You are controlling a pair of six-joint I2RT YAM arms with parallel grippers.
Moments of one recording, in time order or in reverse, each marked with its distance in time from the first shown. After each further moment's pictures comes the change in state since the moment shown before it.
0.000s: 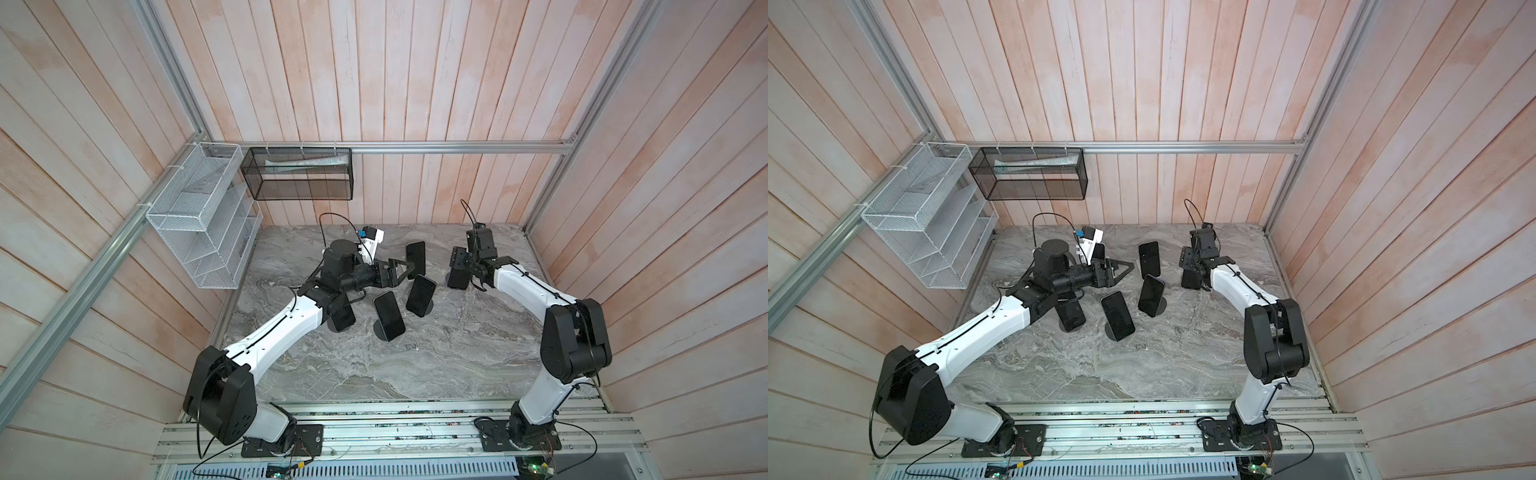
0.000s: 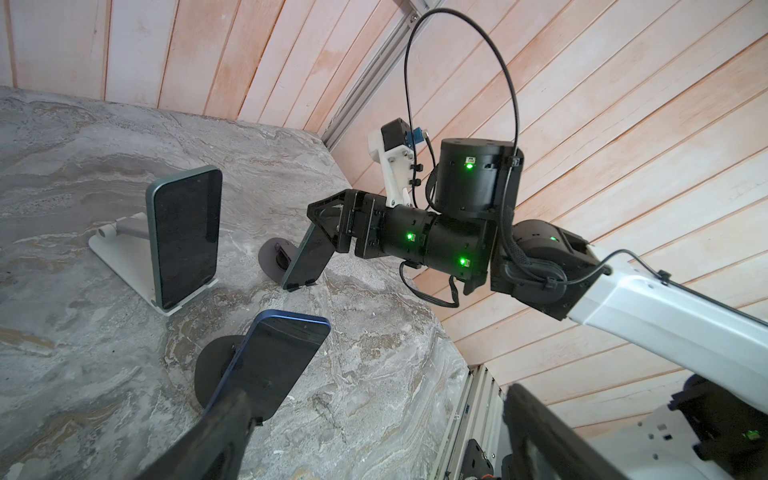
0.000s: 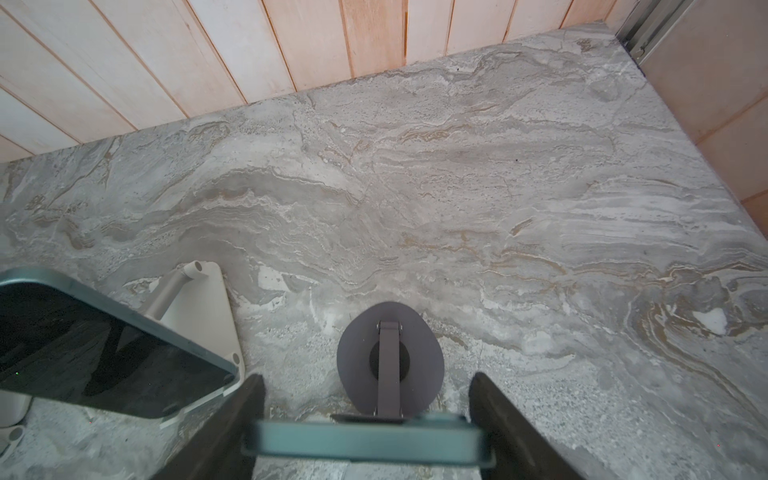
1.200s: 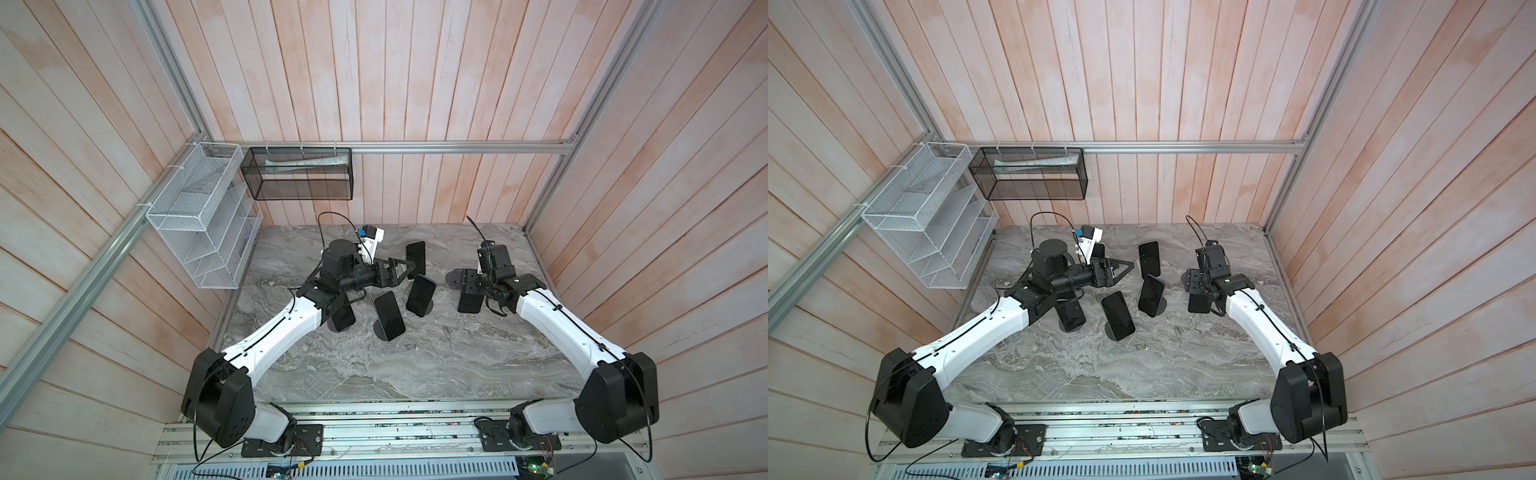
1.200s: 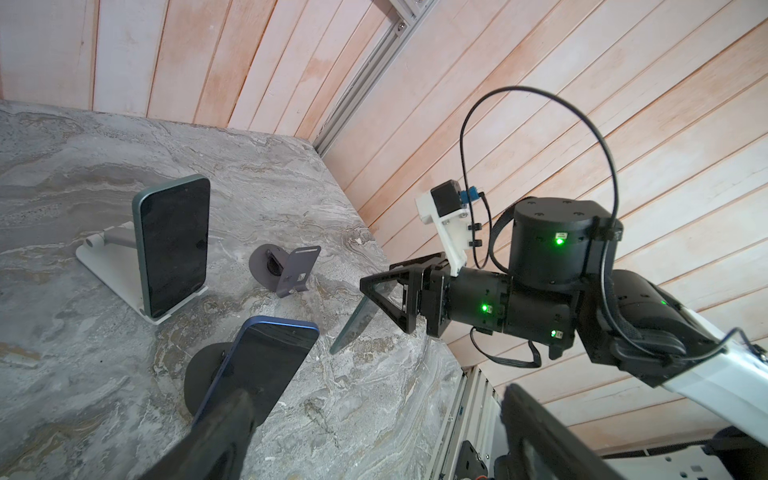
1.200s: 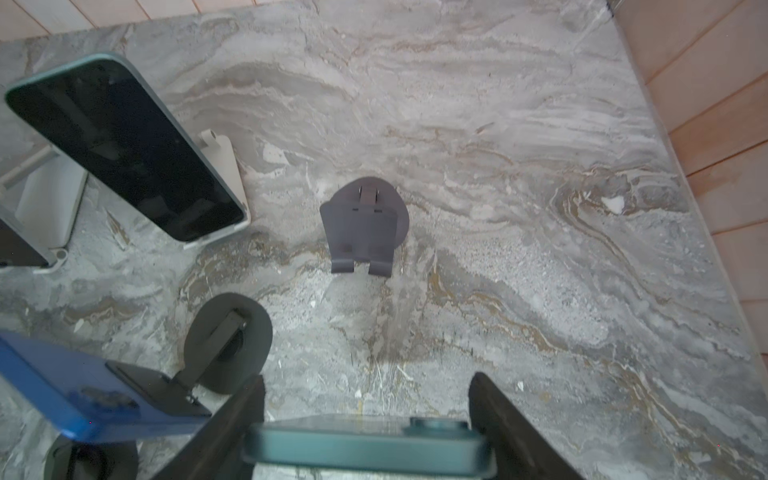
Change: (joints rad) left arm -0.005 -0.014 -0.002 0.015 0.005 -0.006; right arm 0.055 -0.357 -0.192 -0.309 -0.017 -0.015
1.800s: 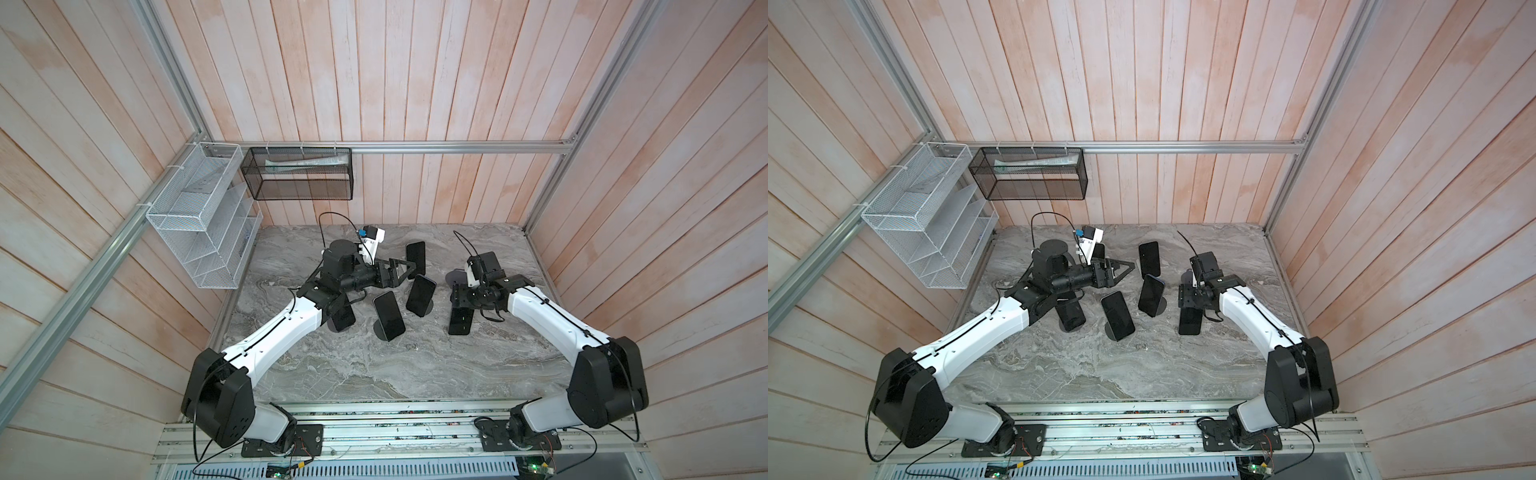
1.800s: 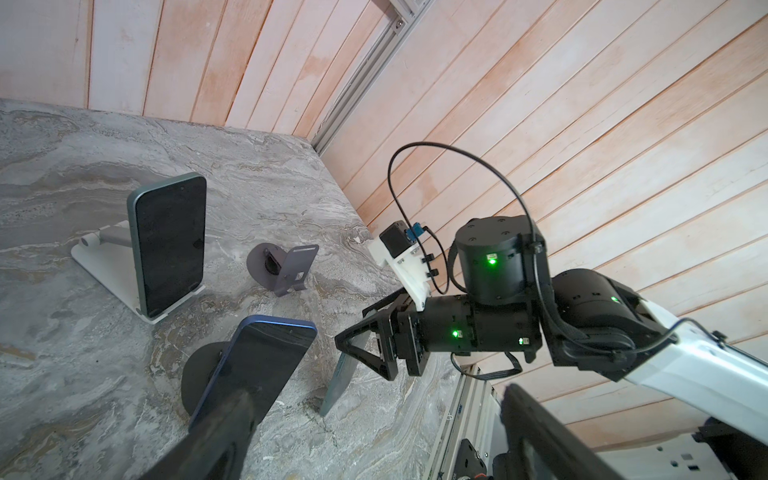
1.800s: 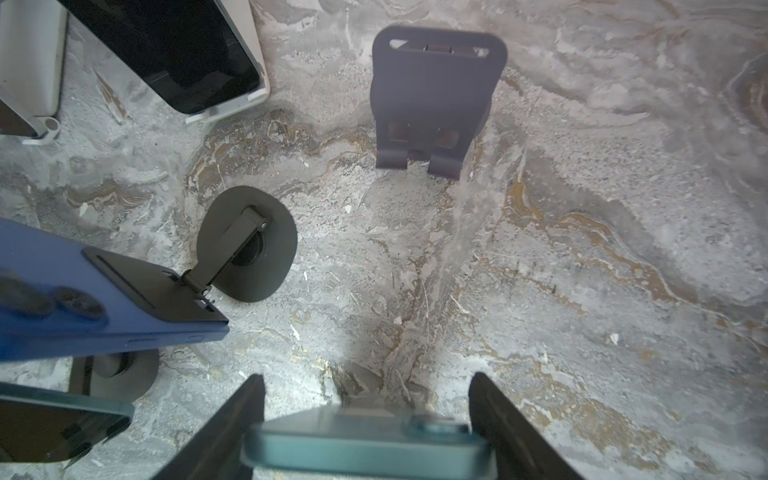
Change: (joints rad) left arm -0.005 0.000 0.000 0.000 0.000 0.000; right arm 0.005 0.102 -0.023 -0.079 -0.190 -0.008
